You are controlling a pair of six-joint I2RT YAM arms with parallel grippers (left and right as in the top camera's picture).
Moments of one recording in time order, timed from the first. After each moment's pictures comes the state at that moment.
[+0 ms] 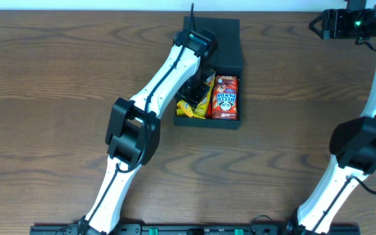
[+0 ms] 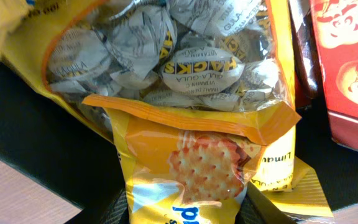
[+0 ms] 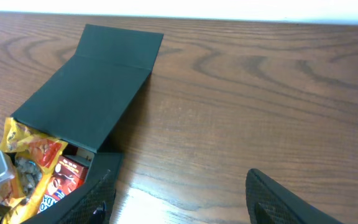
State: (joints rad) left arm -0.55 2.41 2.25 -1.52 0.07 0.09; right arm -0.29 2.22 2.44 -1.27 -0.52 -0.27
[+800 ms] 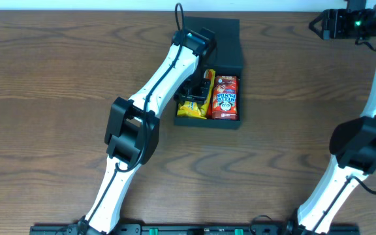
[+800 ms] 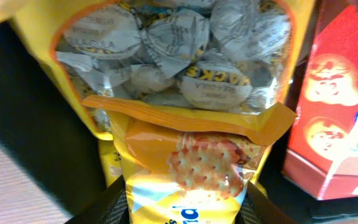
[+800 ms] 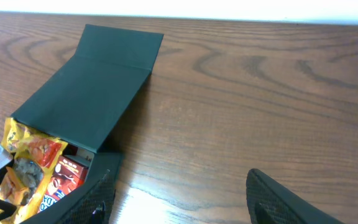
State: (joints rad) left arm -0.54 2.41 2.25 -1.51 0.18 -0.30; right arm -0.29 2.22 2.44 -1.27 -0.52 -0.27
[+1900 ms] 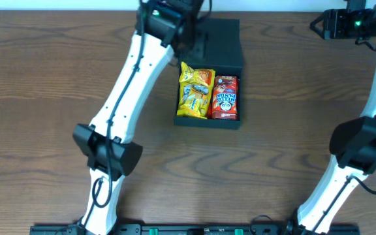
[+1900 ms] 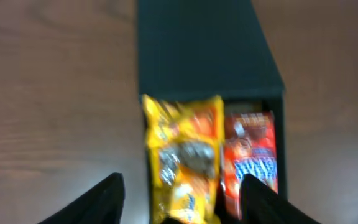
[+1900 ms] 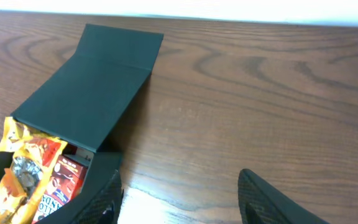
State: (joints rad) left arm -0.48 2.22 2.54 -1.40 -0.02 -0.36; right arm -0.29 2.22 2.44 -1.27 -0.52 -0.28
